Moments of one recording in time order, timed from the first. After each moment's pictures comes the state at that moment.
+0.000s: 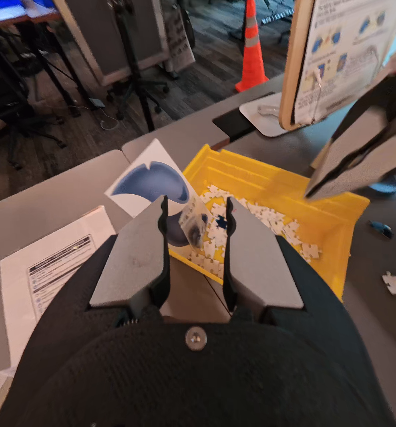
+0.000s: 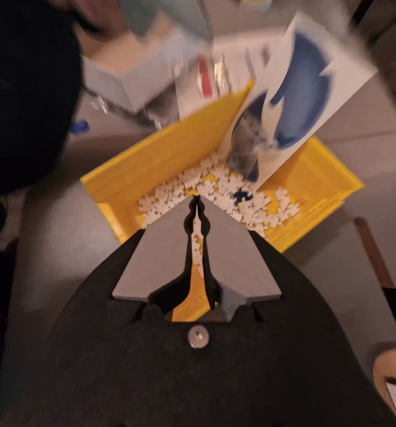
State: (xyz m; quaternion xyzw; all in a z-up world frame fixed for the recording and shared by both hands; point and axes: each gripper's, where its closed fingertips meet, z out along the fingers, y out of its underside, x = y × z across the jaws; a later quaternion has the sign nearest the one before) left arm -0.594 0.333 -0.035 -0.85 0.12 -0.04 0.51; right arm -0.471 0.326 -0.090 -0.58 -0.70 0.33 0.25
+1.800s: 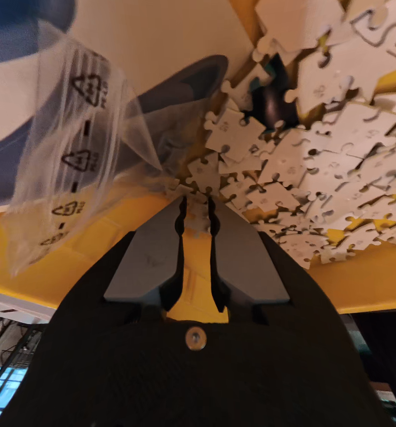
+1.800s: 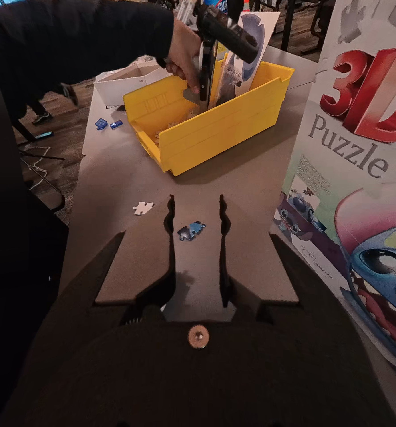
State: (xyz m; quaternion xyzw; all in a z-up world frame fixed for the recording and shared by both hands) left arm -0.599 0.303 -0.245 -0.99 0.10 0.07 -0.10; right arm -0.213 0.330 -0.120 -0.60 -0.56 0.46 0.34
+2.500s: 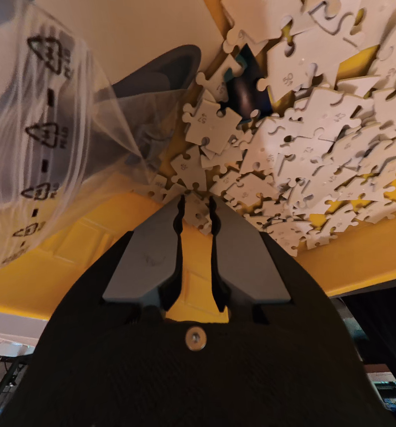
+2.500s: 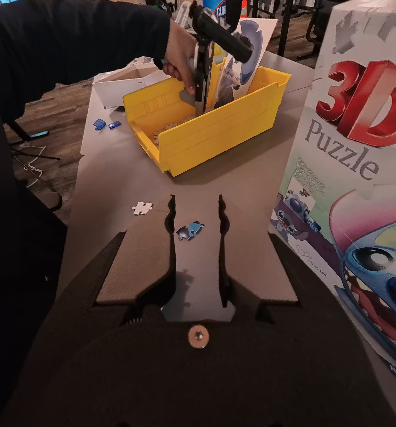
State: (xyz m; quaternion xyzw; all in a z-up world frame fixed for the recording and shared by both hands) left arm -0.589 0.298 -0.243 -0.99 0.12 0.02 -0.09; right arm -0.209 0.330 -0.116 -0.60 -0.56 0.45 0.35
